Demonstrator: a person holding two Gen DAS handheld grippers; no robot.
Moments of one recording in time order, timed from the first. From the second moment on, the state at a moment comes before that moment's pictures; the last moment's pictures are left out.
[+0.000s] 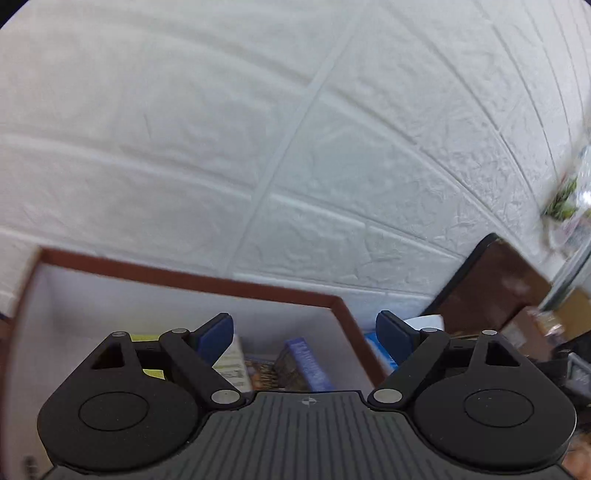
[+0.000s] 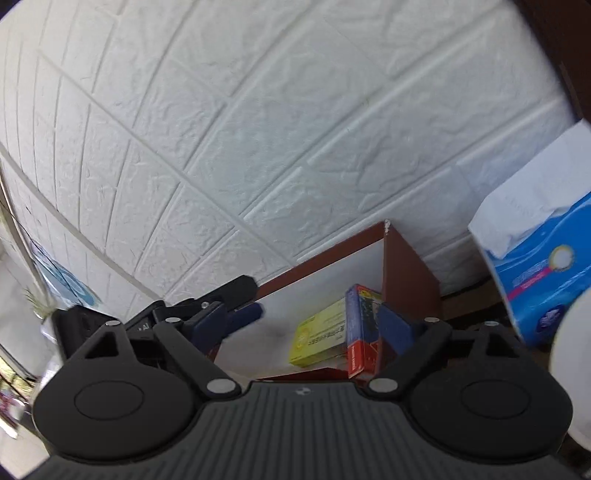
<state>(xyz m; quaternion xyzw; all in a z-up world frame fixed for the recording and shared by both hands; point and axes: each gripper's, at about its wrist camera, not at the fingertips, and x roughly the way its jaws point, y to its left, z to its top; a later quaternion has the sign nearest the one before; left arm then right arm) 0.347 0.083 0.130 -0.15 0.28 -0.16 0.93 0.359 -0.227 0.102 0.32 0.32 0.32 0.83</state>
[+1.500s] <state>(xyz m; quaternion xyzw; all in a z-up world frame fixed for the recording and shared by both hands) 0.062 -0.015 -0.007 -0.01 0.34 0.07 0.94 0.079 -0.225 -0.007 0.06 0.29 0.11 0.95</state>
